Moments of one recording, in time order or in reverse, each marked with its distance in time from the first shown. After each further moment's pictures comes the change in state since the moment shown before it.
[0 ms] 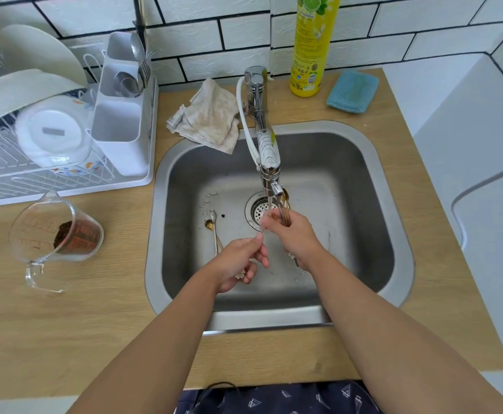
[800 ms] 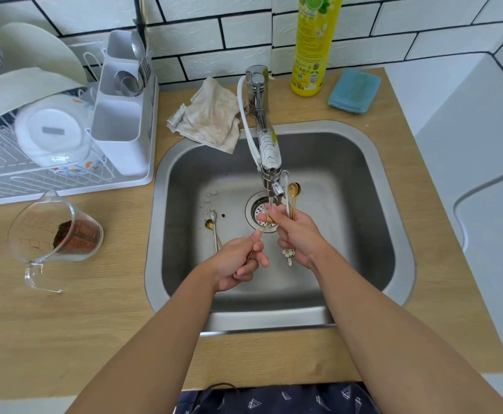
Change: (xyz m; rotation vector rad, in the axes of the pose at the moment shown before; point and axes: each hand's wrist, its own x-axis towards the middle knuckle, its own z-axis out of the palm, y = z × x) left_hand 0.002 0.001 -0.005 -0.242 -0.109 -0.046; right_hand 0.001 -0.007 -0.007 0.343 -0.113 0.140
